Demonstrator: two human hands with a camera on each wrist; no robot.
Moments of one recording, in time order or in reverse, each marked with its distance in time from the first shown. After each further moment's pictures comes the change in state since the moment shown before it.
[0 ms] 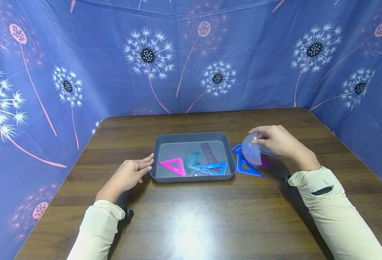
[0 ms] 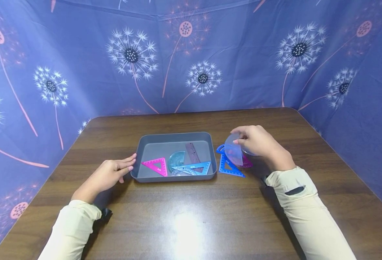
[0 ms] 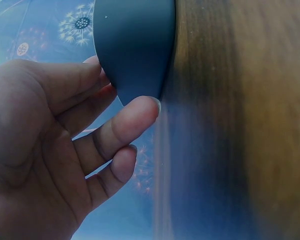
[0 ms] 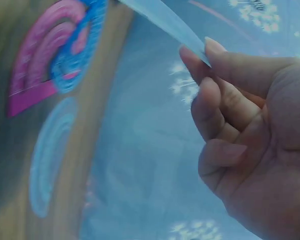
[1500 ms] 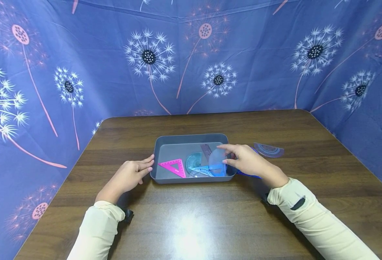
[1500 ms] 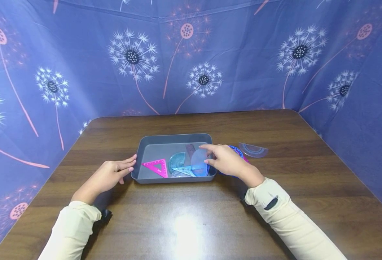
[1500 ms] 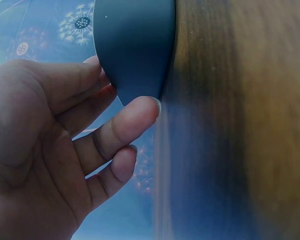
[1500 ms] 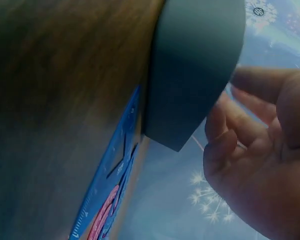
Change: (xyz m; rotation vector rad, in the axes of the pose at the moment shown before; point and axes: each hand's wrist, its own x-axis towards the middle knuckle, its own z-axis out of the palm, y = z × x) left_hand 0.000 0.000 0.000 0.001 0.008 0.010; right_hand 0.007 -0.060 0.072 0.163 -0.101 -0.108
